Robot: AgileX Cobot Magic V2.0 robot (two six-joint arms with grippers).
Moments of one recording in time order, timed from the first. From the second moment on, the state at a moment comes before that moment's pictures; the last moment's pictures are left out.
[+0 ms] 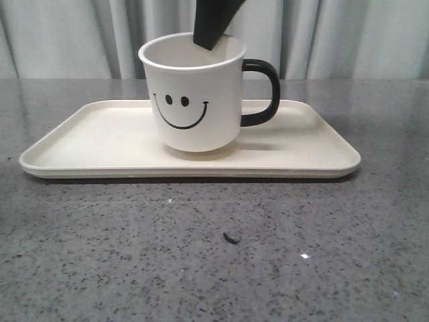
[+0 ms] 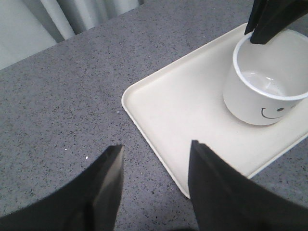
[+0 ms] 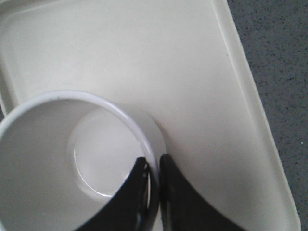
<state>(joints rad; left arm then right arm) -0.29 0.81 -0.87 -0.22 0.67 0.40 0.58 1.90 -1.94 0.24 1.25 -0.68</state>
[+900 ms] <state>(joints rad) -0.29 0.81 -0.87 -0.22 0.66 0.40 0.56 1.95 -1.94 0.30 1.24 -0.74</state>
